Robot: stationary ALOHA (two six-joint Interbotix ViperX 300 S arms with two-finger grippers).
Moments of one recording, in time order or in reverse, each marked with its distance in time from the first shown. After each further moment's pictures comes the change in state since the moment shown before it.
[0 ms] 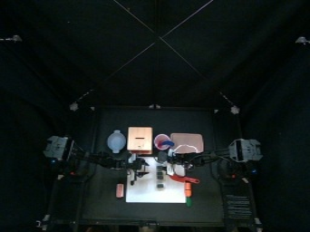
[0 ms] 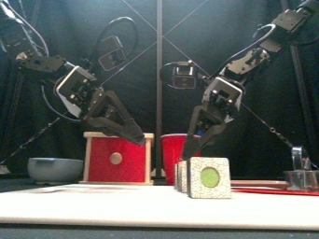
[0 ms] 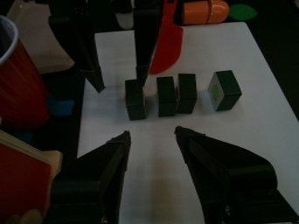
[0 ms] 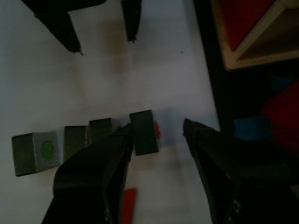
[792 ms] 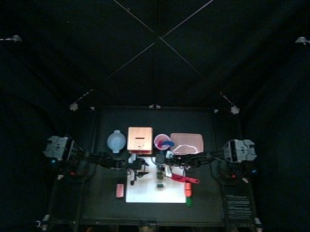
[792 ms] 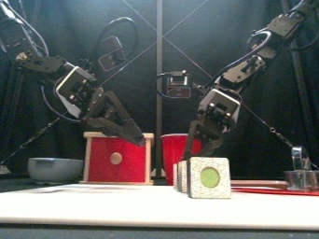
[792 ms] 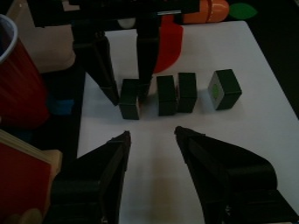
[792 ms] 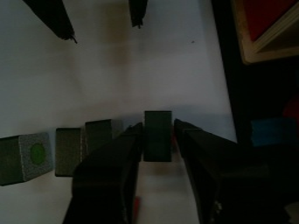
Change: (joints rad) left arm 0.000 0.000 0.002 0.000 0.000 0.002; right arm 0.003 0.077 -0.031 -0.003 0.002 0.002
